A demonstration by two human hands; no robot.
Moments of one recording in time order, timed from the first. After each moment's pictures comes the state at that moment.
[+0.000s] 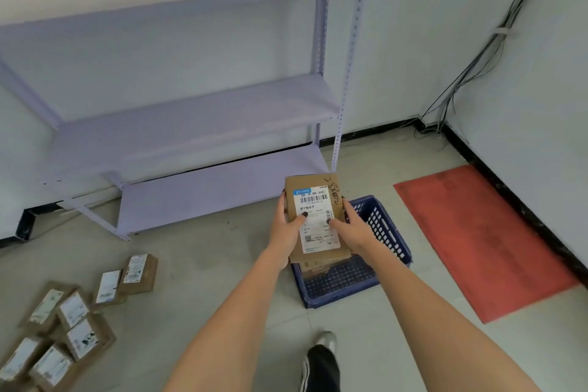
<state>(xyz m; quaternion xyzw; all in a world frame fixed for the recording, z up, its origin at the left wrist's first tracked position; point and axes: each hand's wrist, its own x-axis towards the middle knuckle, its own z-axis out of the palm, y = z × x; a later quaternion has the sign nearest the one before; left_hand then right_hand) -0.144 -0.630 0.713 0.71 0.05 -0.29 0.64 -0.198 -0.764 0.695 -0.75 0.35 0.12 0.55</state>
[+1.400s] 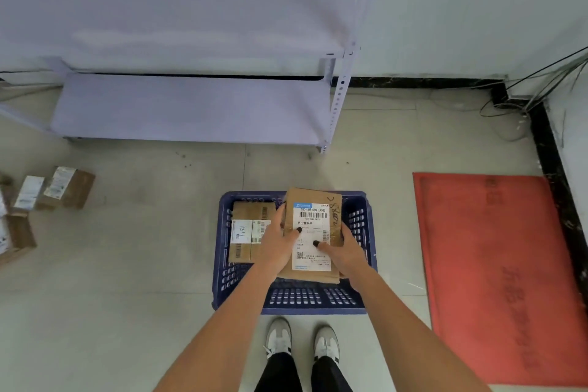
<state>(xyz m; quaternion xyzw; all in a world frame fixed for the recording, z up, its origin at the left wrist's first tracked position) -0.049 -0.903 0.443 0.78 0.18 -0.33 0.50 -0.084 -1.040 0.400 -0.69 0.37 0.31 0.54</state>
